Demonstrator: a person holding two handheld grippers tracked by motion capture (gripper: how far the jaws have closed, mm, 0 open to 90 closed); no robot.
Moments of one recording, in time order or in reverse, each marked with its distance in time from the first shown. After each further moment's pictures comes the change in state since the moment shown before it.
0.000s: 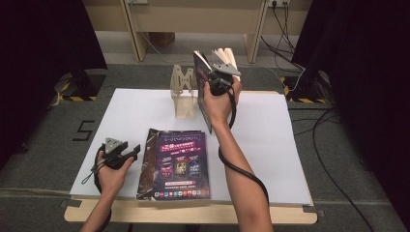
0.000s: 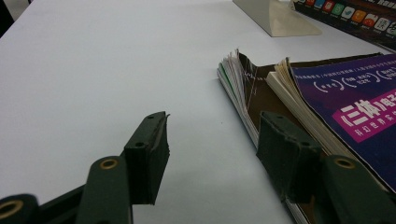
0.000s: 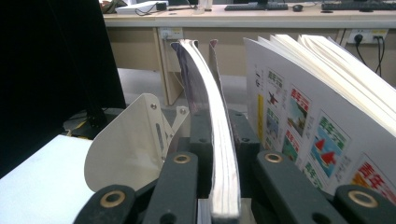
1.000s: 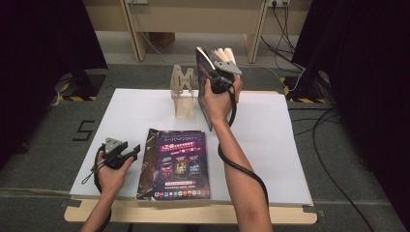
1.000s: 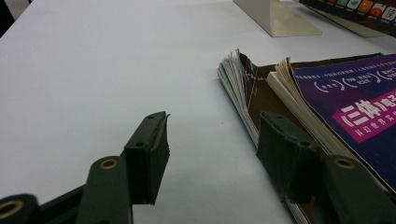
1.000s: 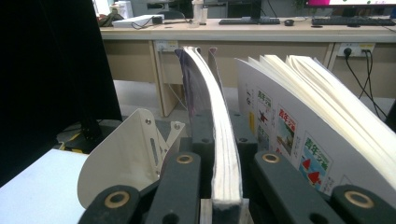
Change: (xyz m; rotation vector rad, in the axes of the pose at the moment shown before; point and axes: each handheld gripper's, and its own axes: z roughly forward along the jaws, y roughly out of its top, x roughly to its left) left arm 0.000 0.000 0.000 -0.003 -0.001 -0.006; right arm 0.000 0.006 0.001 -0.053 -0.023 -0.002
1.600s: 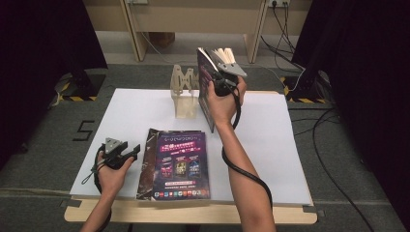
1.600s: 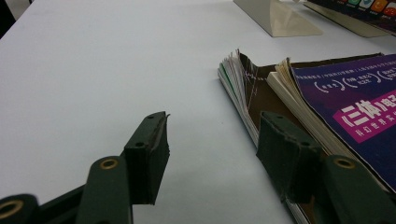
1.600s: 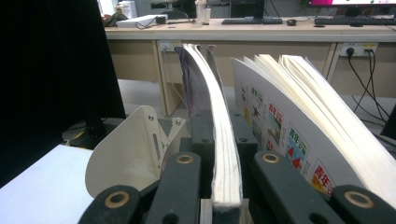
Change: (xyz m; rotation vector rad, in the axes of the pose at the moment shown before) left arm 0.000 0.000 0.000 -0.001 0.002 0.000; right arm -0.006 0.001 -0.016 0.000 0.015 0.000
